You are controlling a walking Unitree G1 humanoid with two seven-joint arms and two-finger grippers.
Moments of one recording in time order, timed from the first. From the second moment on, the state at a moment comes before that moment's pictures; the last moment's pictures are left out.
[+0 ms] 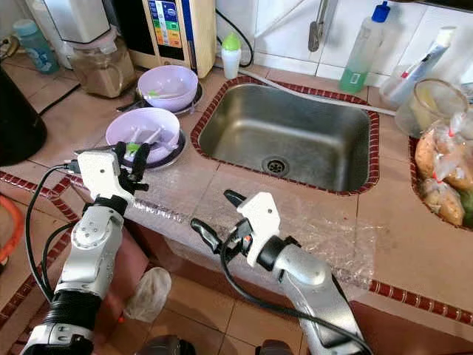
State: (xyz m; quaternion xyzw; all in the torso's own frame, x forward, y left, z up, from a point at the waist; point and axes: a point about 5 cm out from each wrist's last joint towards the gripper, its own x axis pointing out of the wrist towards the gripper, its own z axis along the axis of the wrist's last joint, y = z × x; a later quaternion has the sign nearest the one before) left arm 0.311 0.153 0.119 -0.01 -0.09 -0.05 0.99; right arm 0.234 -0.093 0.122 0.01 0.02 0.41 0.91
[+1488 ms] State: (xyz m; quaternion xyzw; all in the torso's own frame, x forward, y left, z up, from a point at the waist) left arm 0.300 0.149 0.222 0.02 -0.26 -0.11 0.96; right arm 0.281 -0.114 0.150 -0.01 -0.09 0.26 0.96
